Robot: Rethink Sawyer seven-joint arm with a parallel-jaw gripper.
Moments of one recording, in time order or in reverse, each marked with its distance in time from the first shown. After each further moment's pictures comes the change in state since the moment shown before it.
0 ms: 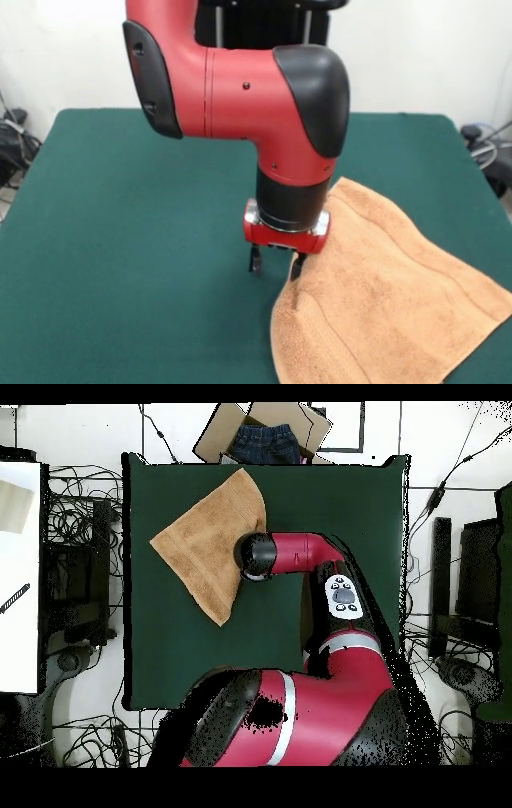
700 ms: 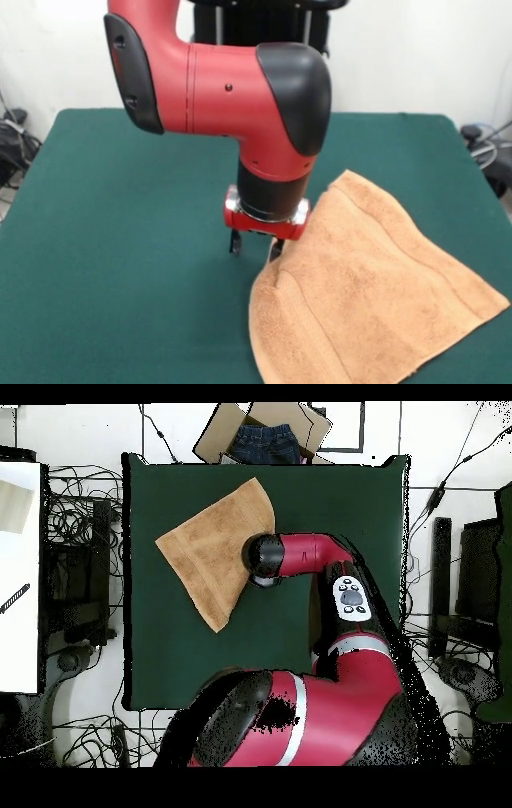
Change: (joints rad) arm -0.021 -0.008 0.002 -0.001 -0.054 0.105 0.000
